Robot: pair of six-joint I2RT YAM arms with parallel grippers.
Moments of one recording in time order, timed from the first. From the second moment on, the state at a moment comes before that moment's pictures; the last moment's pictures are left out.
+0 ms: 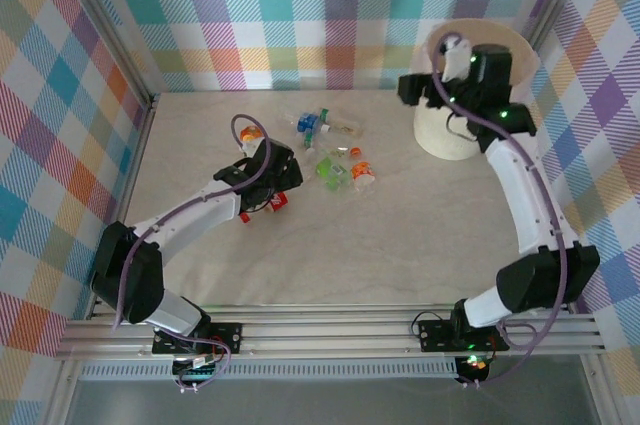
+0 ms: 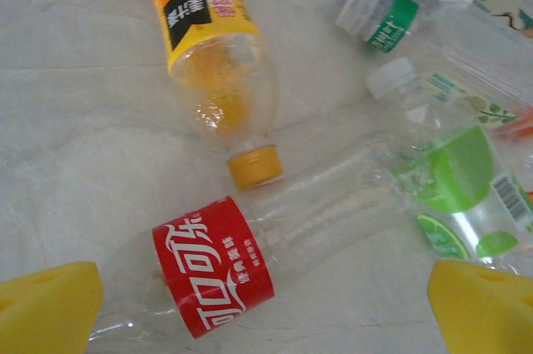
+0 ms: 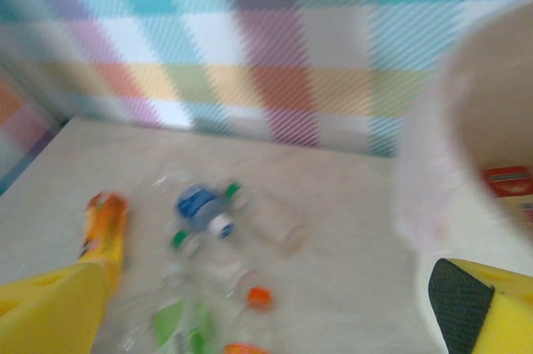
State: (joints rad) left arm -0.57 1.50 1.09 -0.52 -0.37 -0.77; right arm 0.17 1.46 1.59 -0.55 -0.30 0.08
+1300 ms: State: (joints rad) left arm -0.52 1.54 1.13 -0.61 -0.36 -0.58; right arm 0.39 2.06 1.51 -0.67 -0.17 0.21
